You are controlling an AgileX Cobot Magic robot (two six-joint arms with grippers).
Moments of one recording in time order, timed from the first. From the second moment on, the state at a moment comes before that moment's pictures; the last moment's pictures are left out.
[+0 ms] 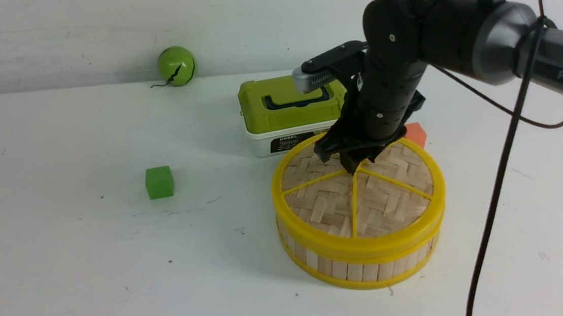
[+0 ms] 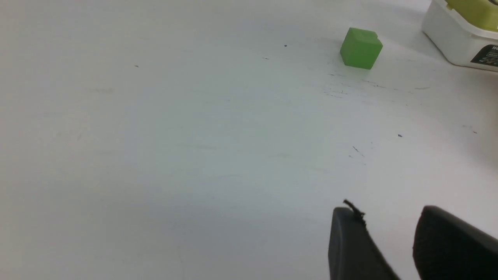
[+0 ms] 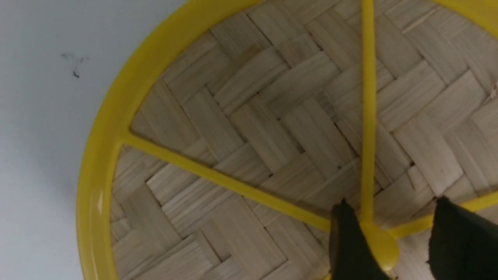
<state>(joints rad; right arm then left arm) 0.48 2.06 -1.85 0.00 1.05 0.04 0.02 -0.01 0.03 -0.03 0.35 -0.20</state>
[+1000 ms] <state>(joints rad) 0.08 1.66 -1.56 -0.02 1.10 -0.03 0.02 -0.01 0.03 -0.03 0.35 -0.20</state>
